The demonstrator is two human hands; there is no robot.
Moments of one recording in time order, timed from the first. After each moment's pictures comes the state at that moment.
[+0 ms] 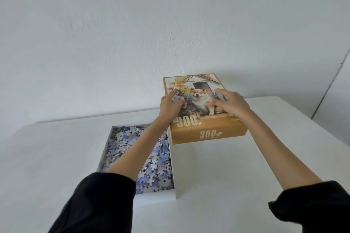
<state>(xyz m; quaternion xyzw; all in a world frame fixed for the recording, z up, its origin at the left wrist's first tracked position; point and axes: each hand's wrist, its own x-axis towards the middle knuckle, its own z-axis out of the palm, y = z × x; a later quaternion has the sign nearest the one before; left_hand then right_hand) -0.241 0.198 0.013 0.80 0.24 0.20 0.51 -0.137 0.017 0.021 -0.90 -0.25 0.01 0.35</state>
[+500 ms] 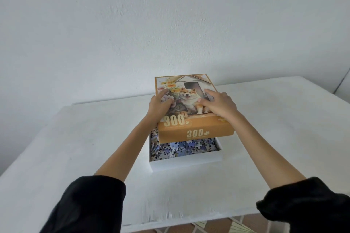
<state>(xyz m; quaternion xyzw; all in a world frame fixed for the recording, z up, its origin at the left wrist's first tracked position) -0.394 0.297 -0.005 0.81 0.27 0.18 0.49 -0.297 0.117 0.004 -0.91 -0.27 0.05 0.30</state>
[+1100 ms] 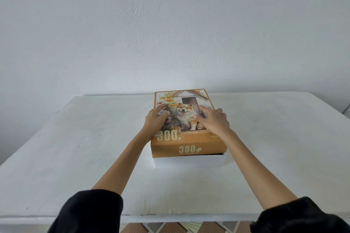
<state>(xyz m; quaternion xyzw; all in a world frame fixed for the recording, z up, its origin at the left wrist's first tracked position) -0.441 0.303 -0.034 0.81 0.29 0.18 0.48 -0.330 0.136 -0.019 -0.92 -0.30 0.08 0.26</state>
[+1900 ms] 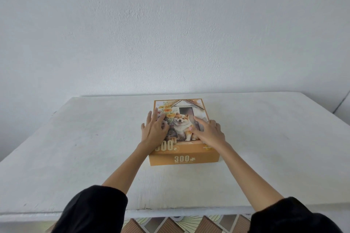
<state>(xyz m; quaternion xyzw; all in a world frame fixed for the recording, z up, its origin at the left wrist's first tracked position) -0.444 0.288 -0.073 0.93 0.26 0.17 0.18 -0.340 0.120 -0.060 -0.92 -0.29 0.09 0.25</state>
